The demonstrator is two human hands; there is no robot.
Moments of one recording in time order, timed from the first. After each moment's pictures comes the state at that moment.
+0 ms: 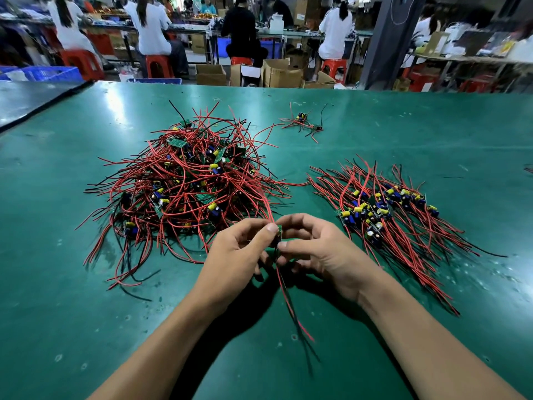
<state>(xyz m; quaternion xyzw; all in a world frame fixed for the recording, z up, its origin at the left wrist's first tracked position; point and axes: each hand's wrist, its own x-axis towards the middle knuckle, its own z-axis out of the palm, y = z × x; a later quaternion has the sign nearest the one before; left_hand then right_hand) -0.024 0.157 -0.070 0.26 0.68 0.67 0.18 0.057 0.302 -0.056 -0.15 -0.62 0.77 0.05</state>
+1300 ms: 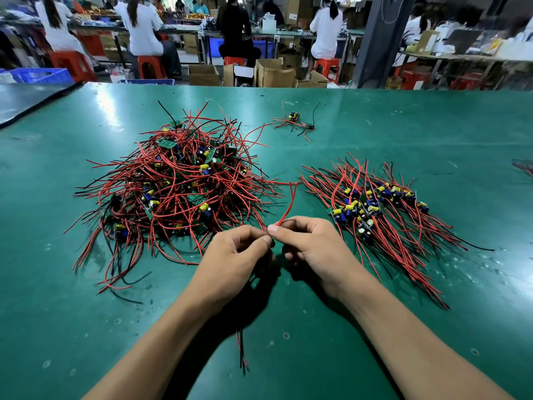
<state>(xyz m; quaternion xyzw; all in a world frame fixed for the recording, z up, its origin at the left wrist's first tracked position) -0.022 0.159 -0.071 0.29 0.69 0.63 0.20 0.051 0.298 -0.068 -0.21 -0.65 0.72 0.12</state>
